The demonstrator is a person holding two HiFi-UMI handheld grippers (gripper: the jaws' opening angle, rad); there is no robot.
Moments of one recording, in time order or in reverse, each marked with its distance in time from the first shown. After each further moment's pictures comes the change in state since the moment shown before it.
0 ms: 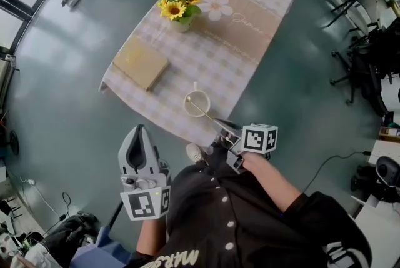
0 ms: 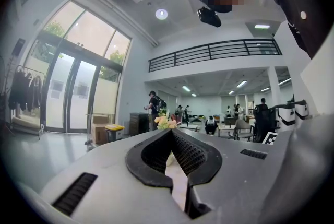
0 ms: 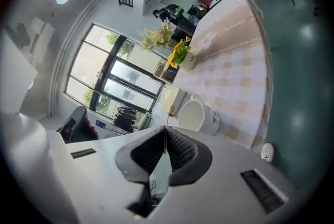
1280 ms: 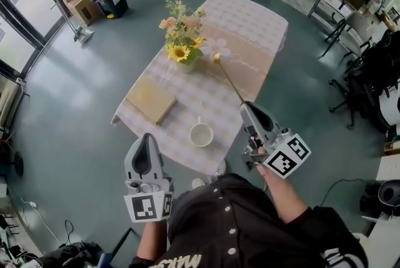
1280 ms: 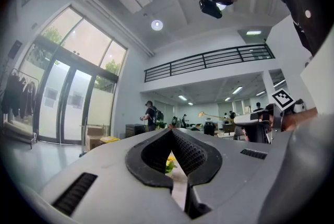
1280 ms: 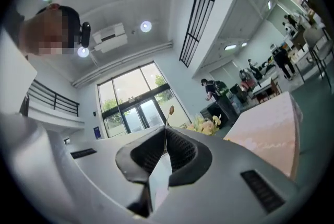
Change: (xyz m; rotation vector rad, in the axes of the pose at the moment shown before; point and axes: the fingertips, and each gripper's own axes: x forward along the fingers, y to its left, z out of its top) left arm 0.013 0.000 0.054 0.038 -0.125 -0.036; right arm -0.126 0.173 0.174 -0.611 -0.694 0.163
